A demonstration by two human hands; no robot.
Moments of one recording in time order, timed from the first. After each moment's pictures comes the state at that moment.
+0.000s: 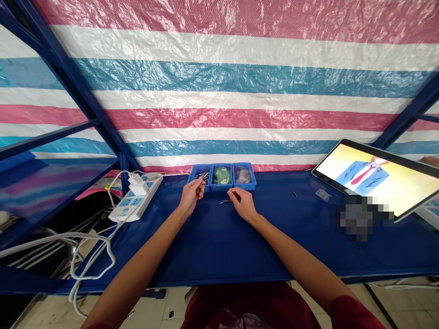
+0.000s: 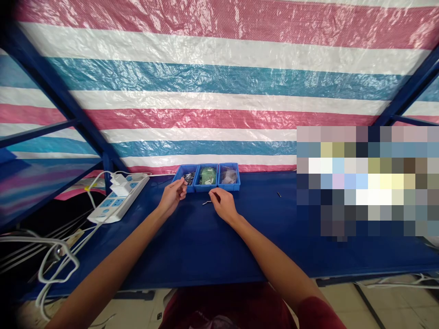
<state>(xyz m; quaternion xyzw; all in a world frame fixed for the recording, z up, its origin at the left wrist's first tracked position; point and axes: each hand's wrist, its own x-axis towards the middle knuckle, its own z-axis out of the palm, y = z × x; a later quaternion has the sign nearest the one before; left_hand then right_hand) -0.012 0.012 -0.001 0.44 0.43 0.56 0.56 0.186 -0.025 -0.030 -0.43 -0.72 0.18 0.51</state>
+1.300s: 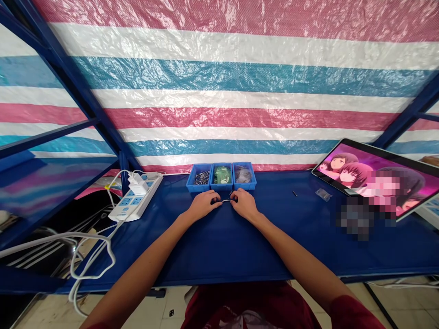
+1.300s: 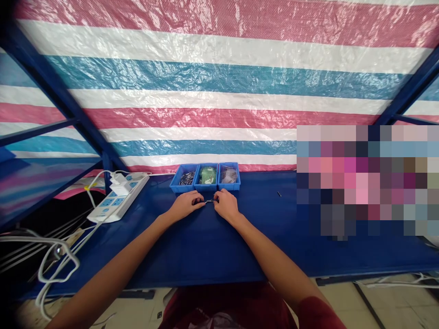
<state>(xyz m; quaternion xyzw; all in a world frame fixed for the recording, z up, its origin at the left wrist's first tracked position) -0.005 0.002 -0.023 0.86 0.44 0.23 0.16 0.189 -0.017 -0.041 -0.59 -0.74 0.10 0.31</state>
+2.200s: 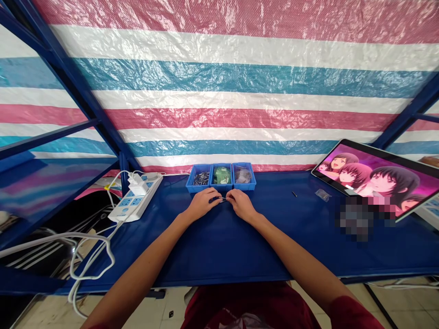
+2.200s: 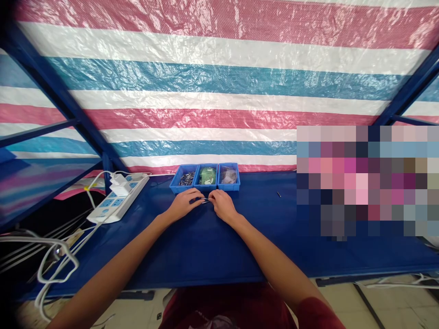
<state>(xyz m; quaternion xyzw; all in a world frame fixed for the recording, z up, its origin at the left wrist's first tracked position) -0.009 0.003 -0.021 0.89 0.36 0.26 0.07 0.188 -0.015 -0.042 -0.46 -0.80 0.14 0.36</state>
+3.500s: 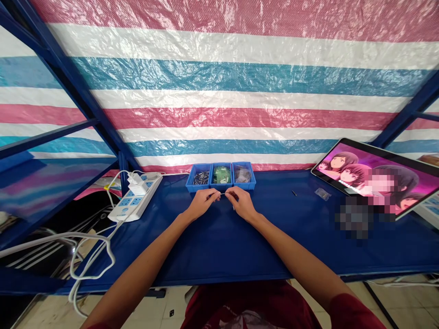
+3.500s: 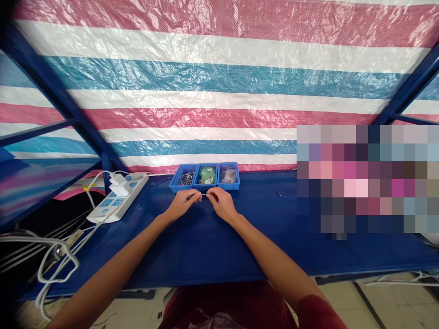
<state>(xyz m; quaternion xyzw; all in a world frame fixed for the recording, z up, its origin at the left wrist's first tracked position) -0.002 -0.008 -0.001 0.83 0.40 0.32 0.23 0.187 -0.022 -0.035 -0.42 -0.74 0.20 0.48</state>
